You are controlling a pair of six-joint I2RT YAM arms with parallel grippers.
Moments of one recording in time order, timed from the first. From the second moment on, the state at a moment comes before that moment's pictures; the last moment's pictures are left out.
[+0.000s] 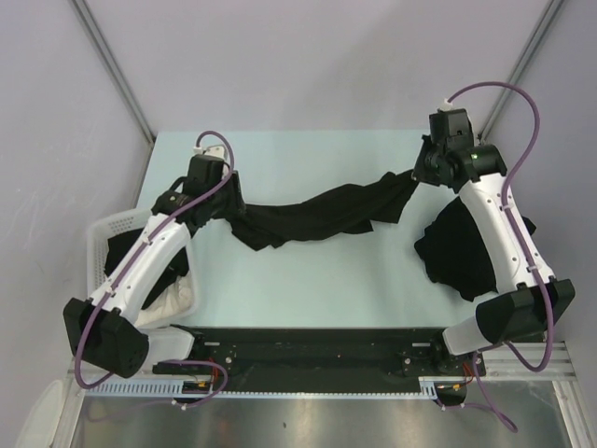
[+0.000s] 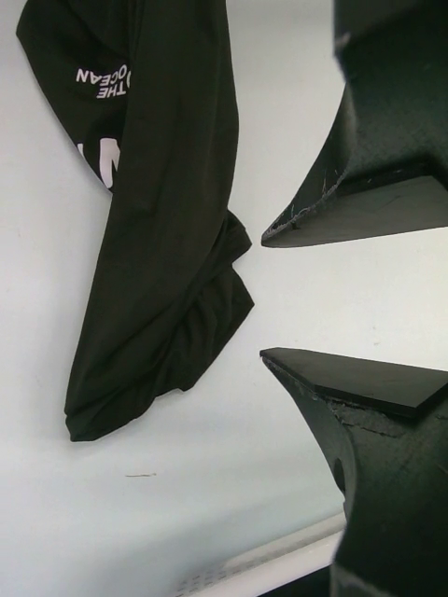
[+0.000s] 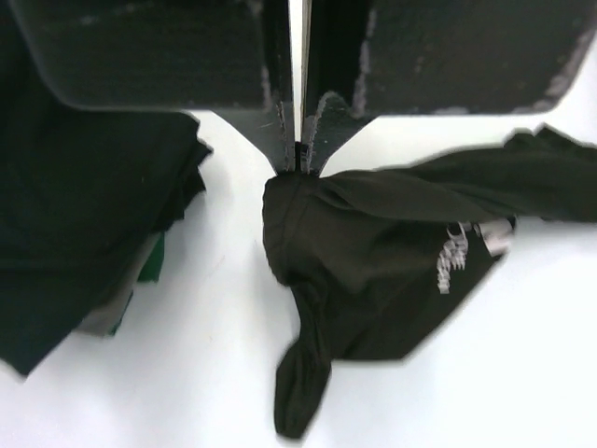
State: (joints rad) left arm -0.34 1.27 1.19 -0.69 -0.13 -0.39; right arm 0.22 1.47 1.67 -0.96 0.20 0.43
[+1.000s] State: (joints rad) left arm -0.35 1.85 1.59 -0.60 -0.05 -0.39; right arm 0.23 1.22 1.34 -1.33 -0.16 0.48
